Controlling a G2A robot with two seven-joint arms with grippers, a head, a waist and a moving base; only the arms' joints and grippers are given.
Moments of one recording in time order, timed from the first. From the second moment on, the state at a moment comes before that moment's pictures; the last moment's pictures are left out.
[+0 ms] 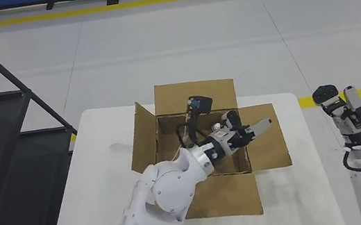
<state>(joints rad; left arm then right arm) 0.91 -1.51 -1.08 -1.78 0.45 -0.06 -0.54 -1.15 -1.21 1.75 -1.59 0.22 -0.62 0.47</state>
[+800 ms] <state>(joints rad) 1.54 -1.42 -1.83 -2.25 0.32 -0.26 -0.44 -1.02 -1.21 1.50 -1.69 -0.18 -0.48 0.53</state>
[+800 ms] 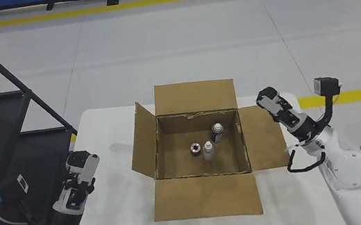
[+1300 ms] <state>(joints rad) 1.56 -1.42 -1.84 -2.24 0.30 -0.23 -0.40 -0.75 -1.25 0.97 -1.66 -1.05 -0.20 0.96</state>
